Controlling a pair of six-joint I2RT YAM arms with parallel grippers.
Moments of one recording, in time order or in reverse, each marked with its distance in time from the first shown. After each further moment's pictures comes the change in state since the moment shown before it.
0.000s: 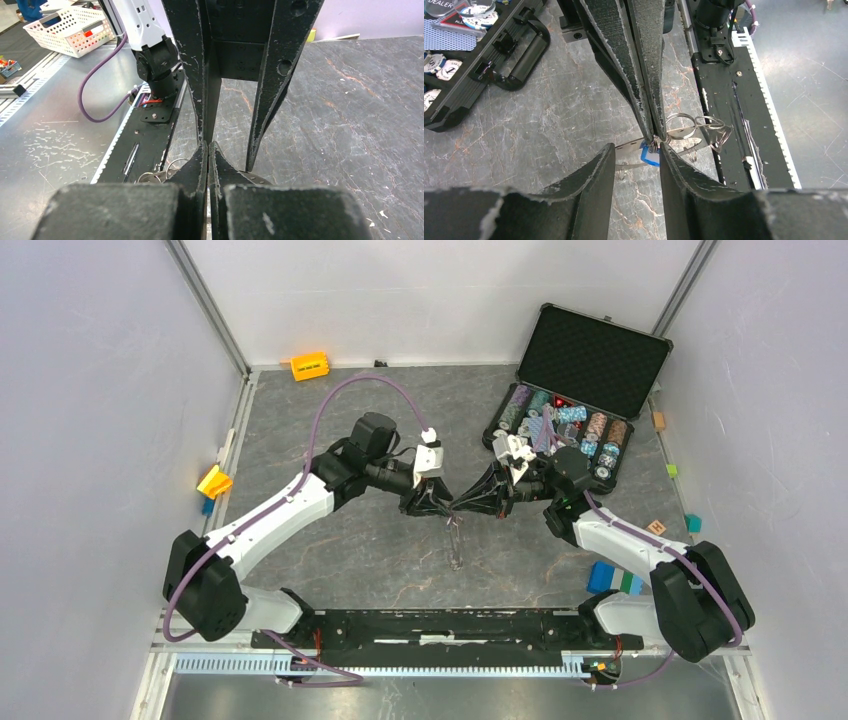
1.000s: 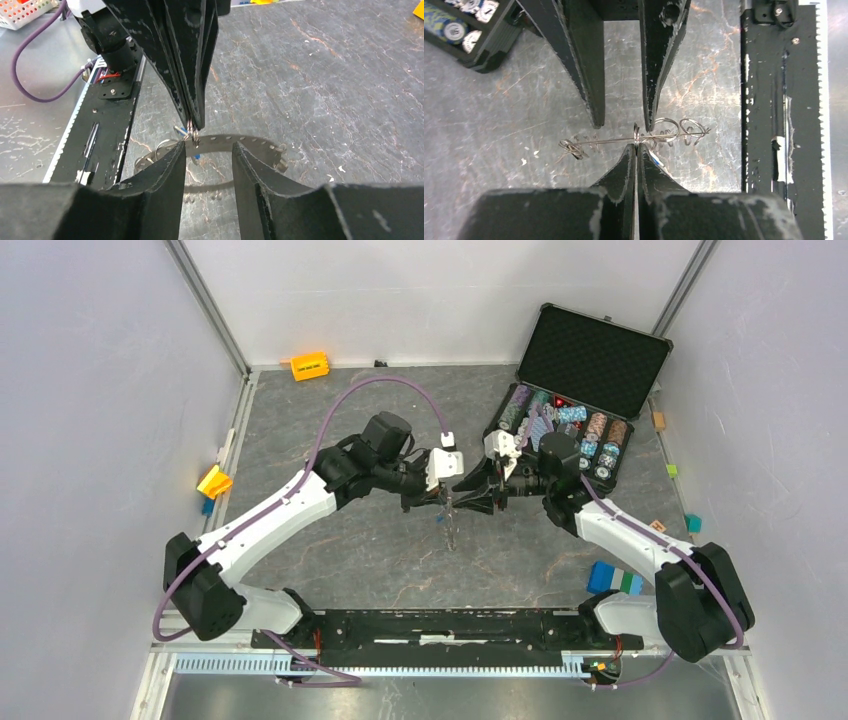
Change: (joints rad) left arm -0.090 0.000 0.122 -0.217 -0.326 0.034; right arm -0.015 0.000 0.098 -0.430 0.099 -0.338
